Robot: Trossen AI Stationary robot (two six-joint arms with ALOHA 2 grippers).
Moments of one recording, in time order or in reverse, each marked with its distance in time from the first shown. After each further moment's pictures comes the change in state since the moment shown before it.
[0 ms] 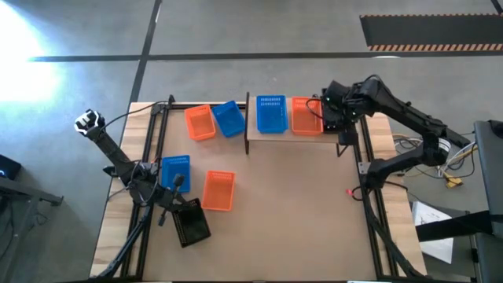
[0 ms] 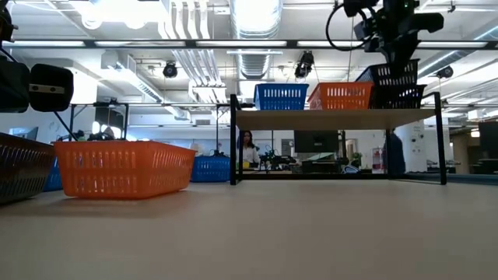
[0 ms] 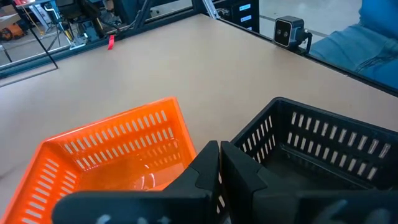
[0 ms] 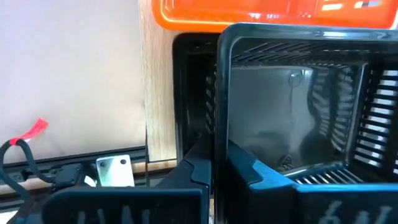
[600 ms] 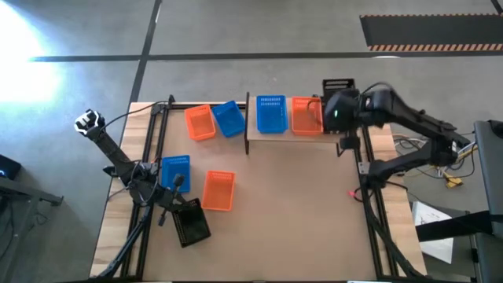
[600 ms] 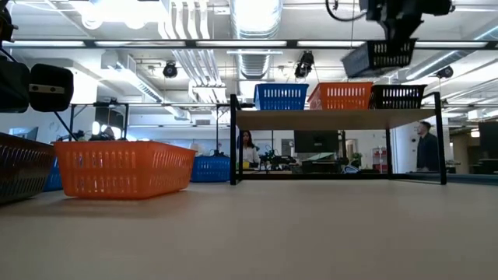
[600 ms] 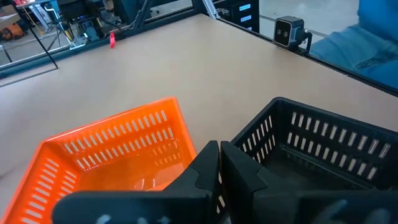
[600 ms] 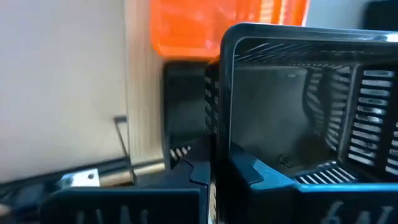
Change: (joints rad) left arm 0.000 0.000 0.000 0.000 0.000 0.000; right arm 0.198 -0.074 0.053 -0.004 0.191 0.117
